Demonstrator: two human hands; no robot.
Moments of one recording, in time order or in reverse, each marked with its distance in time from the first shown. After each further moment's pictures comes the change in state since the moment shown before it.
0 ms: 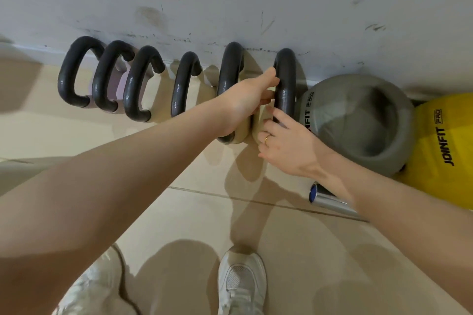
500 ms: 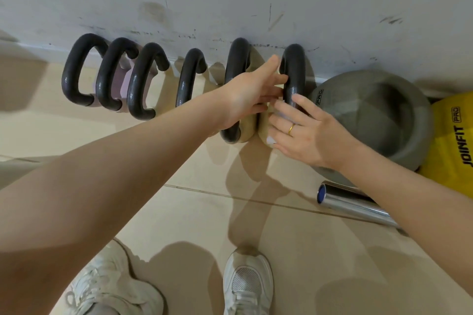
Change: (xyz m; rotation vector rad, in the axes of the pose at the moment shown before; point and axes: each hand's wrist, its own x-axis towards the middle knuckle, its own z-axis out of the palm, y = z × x) left_hand 0.005 0.003 -0.012 -0.003 -0.077 0.014; right_hand -0.012 0.014 0.022 0.071 0.349 0.059
